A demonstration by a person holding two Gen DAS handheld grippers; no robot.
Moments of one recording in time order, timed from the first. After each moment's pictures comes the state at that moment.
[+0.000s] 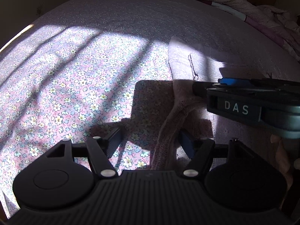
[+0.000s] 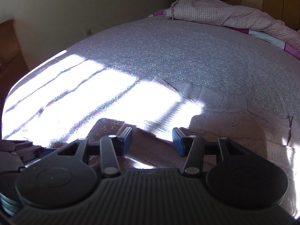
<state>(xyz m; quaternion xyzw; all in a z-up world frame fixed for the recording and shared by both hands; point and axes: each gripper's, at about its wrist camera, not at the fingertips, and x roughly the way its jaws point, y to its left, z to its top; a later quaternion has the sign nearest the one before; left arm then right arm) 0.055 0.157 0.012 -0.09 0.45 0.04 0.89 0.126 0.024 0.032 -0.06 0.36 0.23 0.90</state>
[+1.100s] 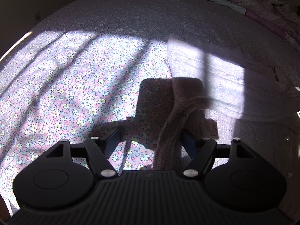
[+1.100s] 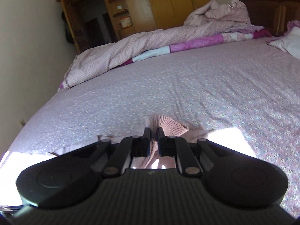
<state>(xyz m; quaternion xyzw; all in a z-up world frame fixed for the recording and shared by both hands) 0.062 0.154 0.009 -0.06 0.45 0.05 0.89 0.089 -0.257 0.069 0.18 0.25 -0.04 0.95</state>
